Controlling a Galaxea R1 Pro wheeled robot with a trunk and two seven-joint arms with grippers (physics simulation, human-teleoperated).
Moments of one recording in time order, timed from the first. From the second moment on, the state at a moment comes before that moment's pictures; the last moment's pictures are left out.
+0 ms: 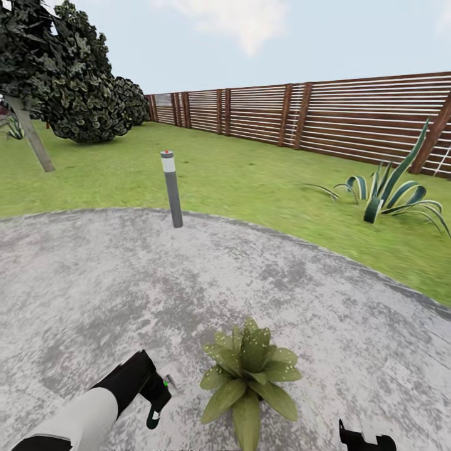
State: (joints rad) left arm -0.70 0.00 -0.11 -0.36 -0.75 0.52 -0.68; right arm -0.36 -0.11 -0.56 -0.22 0.47 -0.44 -0.10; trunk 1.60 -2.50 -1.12
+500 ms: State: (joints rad) left arm -0.70 0.00 -0.12 -0.37 -0.72 0.51 -0.68; right arm -0.36 -0.11 -0.56 -0.22 0.47 -0.44 -0.10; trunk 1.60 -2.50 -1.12
